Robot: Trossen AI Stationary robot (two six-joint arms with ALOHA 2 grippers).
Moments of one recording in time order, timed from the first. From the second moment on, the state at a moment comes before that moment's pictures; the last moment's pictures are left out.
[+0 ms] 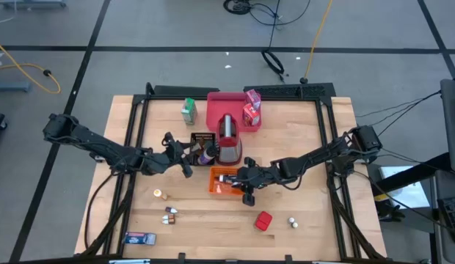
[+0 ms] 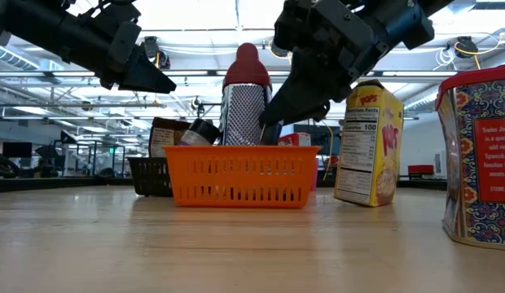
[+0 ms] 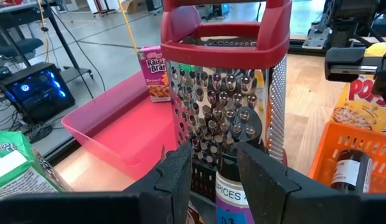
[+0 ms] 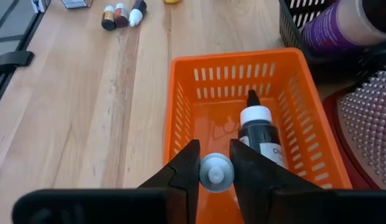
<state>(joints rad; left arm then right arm) -0.28 1.09 0.42 0.29 -0.80 -0.20 0.25 1.71 0.93 0.13 0.13 0.30</state>
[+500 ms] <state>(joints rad) -0.28 1.09 0.42 0.29 -0.80 -0.20 0.25 1.71 0.93 0.17 0.13 0.29</state>
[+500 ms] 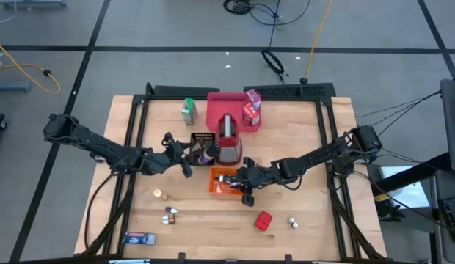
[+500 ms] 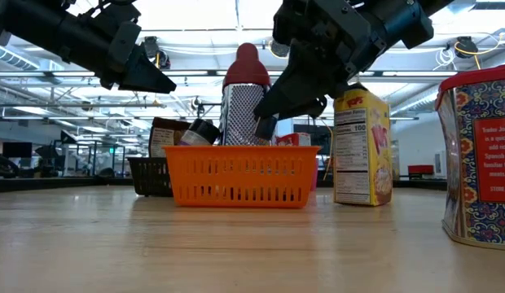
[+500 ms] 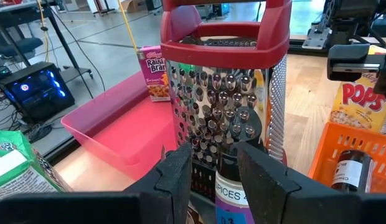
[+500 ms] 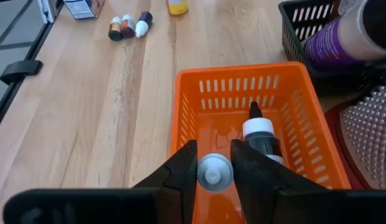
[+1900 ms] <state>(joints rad) -0.28 1.09 0.42 0.28 -0.80 -0.20 0.38 1.46 0.93 0.01 0.15 0.13</state>
